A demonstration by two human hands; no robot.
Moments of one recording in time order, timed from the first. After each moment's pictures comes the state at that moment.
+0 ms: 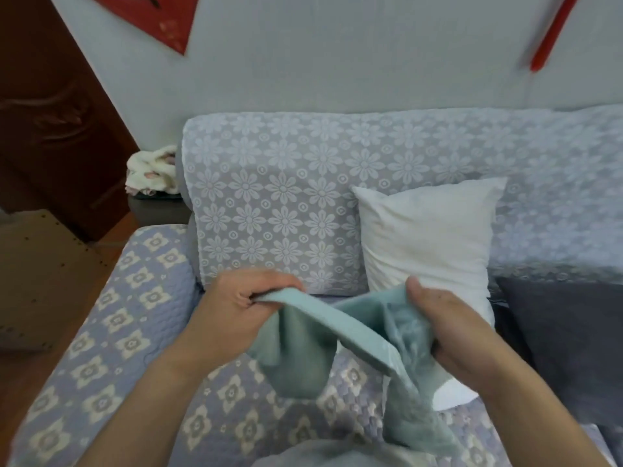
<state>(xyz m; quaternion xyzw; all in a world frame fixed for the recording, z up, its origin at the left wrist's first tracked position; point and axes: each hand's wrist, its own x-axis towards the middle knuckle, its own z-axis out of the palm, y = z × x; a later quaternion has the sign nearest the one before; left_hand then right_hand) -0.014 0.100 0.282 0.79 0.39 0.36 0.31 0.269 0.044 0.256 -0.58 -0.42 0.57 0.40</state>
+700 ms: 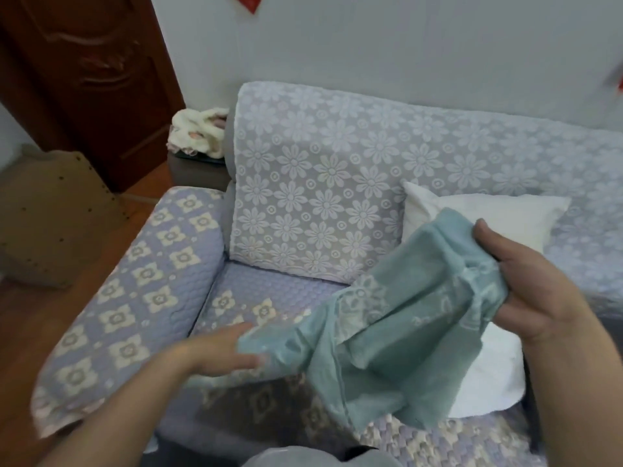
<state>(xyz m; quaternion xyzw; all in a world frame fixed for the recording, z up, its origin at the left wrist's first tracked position) -0.169 0.100 0.142 0.63 0.60 -0.19 0.46 0.215 0.102 0.309 -0.47 -0.18 0.71 0.49</state>
